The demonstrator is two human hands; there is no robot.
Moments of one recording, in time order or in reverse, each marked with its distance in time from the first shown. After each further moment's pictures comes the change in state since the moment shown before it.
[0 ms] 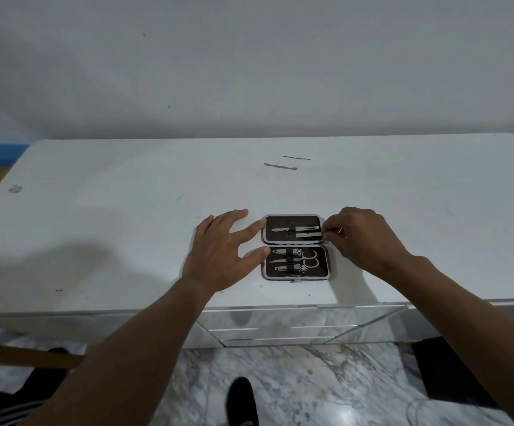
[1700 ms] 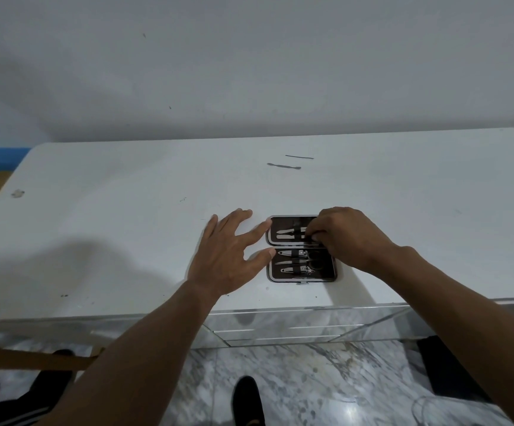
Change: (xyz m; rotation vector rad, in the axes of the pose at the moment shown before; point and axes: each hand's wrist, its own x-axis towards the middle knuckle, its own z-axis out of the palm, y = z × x) left_hand 0.001 -0.001 0.000 -0.020 -0.059 0.019; right_hand 0.018 -0.019 0.006 -0.024 -0.099 -0.159
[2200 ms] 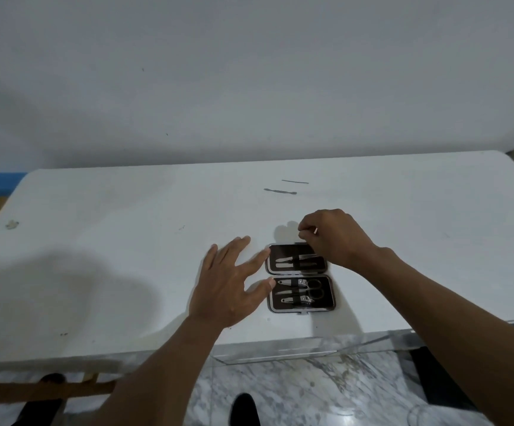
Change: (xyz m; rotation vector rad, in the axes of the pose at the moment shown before) left_hand 0.000 0.002 -0.006 -0.006 -0.019 -0.009; right_hand 0.040 -0.006 -0.024 0.083 0.052 0.177
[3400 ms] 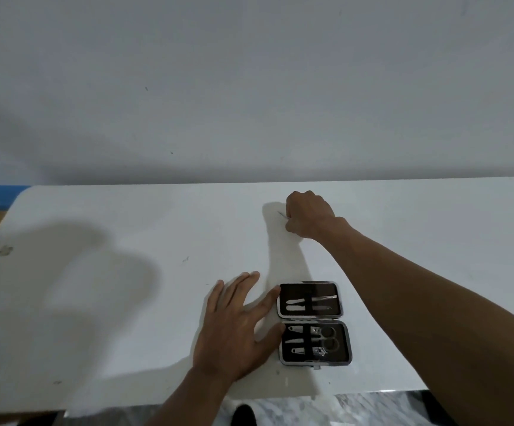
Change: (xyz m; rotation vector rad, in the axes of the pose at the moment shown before) left_hand 0.007 0.001 -0.005 -0.017 -0.080 -0.041; right_hand 0.142 -0.022 0.001 -0.132 -0.139 0.164
